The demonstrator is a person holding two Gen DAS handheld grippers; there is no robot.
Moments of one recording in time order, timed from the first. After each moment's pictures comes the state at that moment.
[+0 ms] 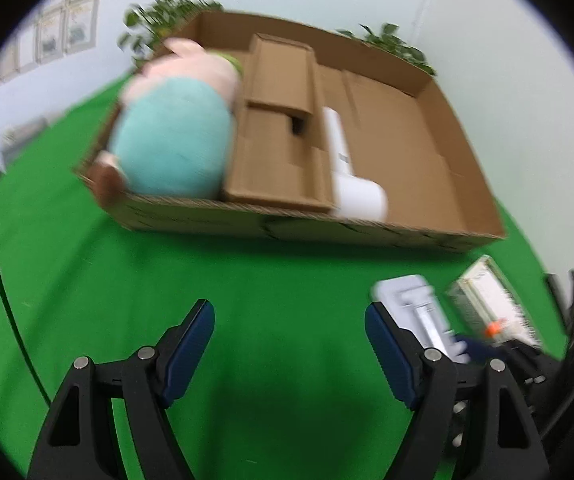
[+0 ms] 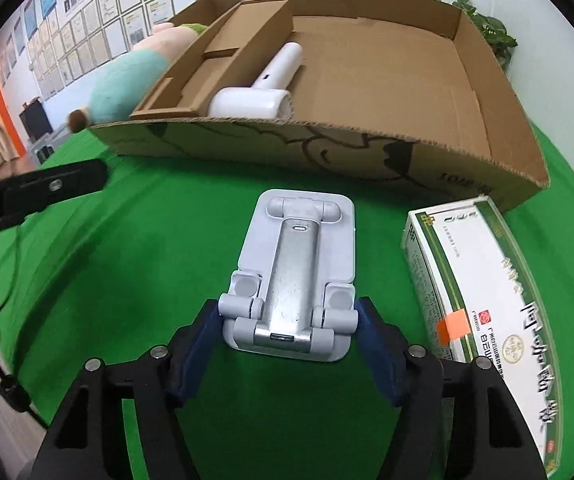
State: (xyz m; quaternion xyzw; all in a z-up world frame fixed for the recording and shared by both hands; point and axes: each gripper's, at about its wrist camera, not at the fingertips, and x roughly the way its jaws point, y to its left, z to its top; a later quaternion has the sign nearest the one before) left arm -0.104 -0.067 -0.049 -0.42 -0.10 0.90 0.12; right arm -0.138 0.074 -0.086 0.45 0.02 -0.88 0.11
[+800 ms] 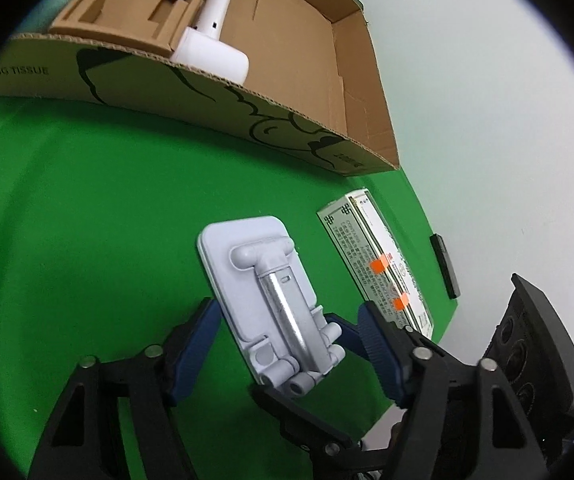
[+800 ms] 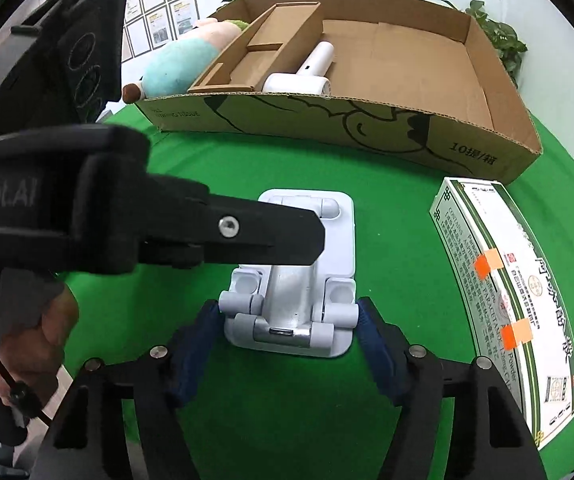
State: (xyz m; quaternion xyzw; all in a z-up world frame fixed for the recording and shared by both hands) left arm -0.102 -0.013 -0.098 -0.50 -0.23 0.78 0.30; right arm -0.075 0.068 -0.088 0.44 0.02 -0.89 0.13
